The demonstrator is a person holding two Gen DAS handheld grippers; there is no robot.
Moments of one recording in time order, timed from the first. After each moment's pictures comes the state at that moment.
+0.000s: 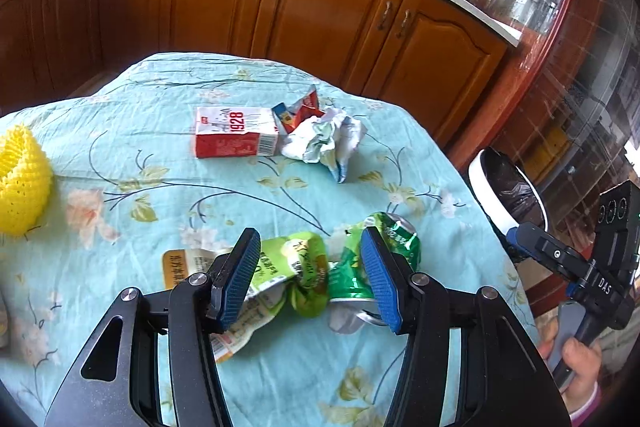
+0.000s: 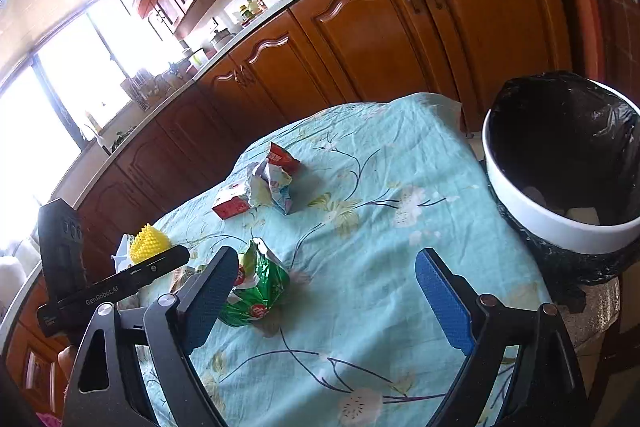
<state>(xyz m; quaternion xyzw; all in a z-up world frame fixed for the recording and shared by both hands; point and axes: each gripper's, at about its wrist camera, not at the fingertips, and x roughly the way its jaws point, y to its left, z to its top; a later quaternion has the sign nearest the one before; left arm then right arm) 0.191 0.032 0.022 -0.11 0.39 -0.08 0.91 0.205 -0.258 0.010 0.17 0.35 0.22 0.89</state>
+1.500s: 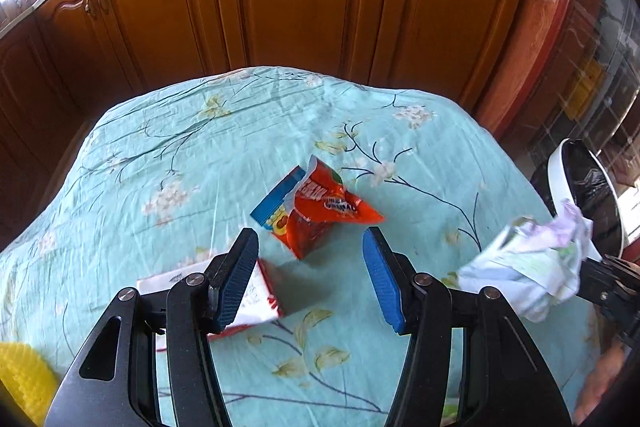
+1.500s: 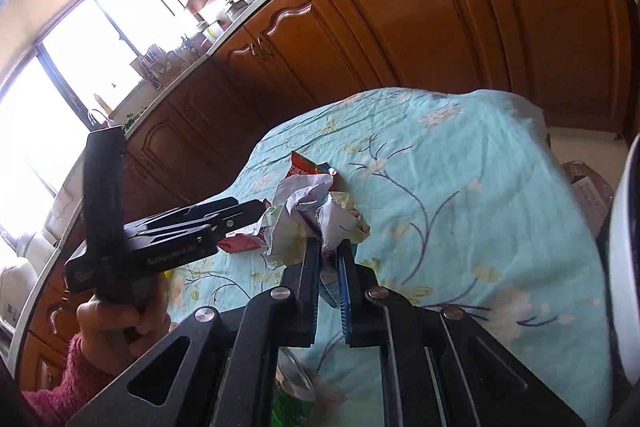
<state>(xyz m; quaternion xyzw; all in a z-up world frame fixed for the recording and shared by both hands) 0.383 -0.012 0.005 0.04 0.45 -0.10 0.89 0.305 -0.226 0.009 0.18 0.39 0.26 0.87</state>
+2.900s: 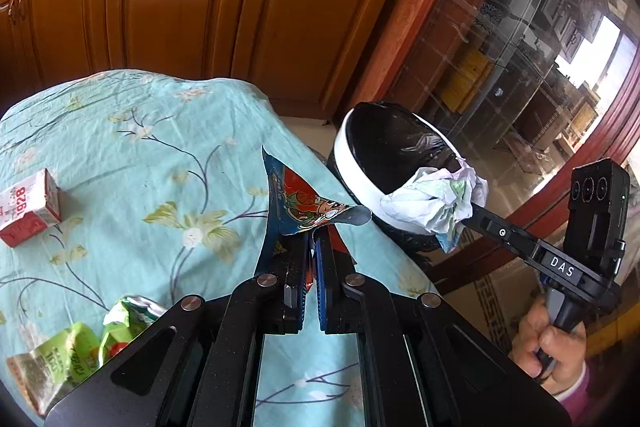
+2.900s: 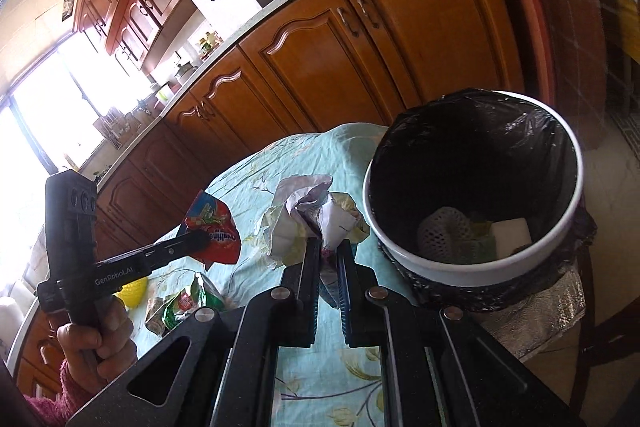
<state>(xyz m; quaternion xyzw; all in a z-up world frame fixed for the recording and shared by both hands) 0.252 -0.145 0.039 -0.04 0.43 -0.28 0.86 0.212 -0.370 0.020 0.22 0.34 0.14 0.90</state>
